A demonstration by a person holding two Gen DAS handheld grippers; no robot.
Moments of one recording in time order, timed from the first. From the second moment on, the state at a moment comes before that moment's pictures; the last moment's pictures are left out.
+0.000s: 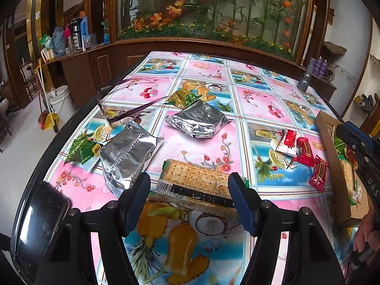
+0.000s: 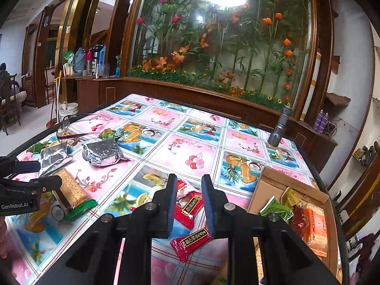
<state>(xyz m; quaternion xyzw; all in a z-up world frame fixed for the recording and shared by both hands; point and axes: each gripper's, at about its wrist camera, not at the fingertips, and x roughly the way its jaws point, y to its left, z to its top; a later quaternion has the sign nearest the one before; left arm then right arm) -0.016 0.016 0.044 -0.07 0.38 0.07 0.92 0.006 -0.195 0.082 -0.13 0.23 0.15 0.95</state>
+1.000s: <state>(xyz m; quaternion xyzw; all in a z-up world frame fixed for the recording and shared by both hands) 0.017 0.020 0.020 -0.18 0.49 0.06 0.85 0.038 -0.262 0.090 0.08 0.29 0.15 0.94</state>
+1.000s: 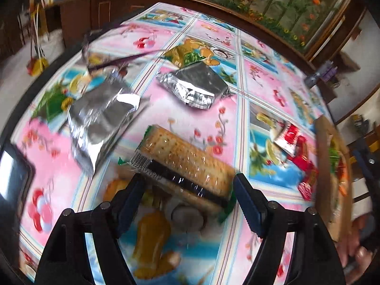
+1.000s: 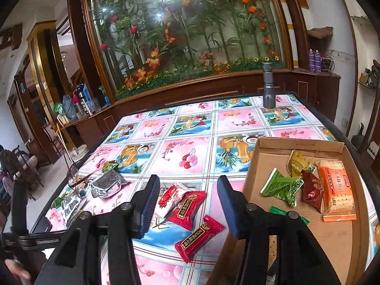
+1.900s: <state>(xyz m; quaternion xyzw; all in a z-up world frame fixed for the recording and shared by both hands) 0.058 -0.022 0.016 -0.04 0.44 0.01 0.90 0.074 -0.229 0.041 0.01 0.42 0.12 0.90</state>
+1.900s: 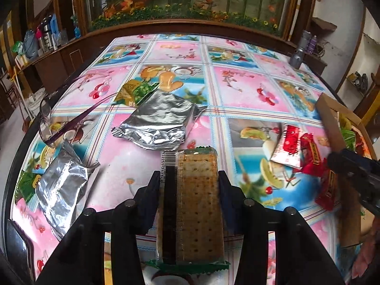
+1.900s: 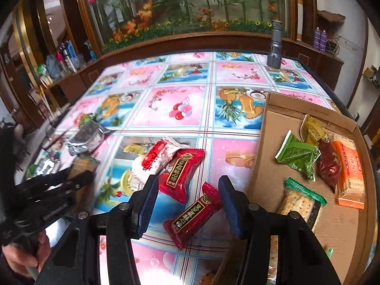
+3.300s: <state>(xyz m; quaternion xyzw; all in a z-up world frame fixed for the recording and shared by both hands) 0.043 -0.045 0.040 -0.01 0.35 -0.01 0.94 0.078 -0.188 0.022 -0.05 0.45 0.16 0.88</state>
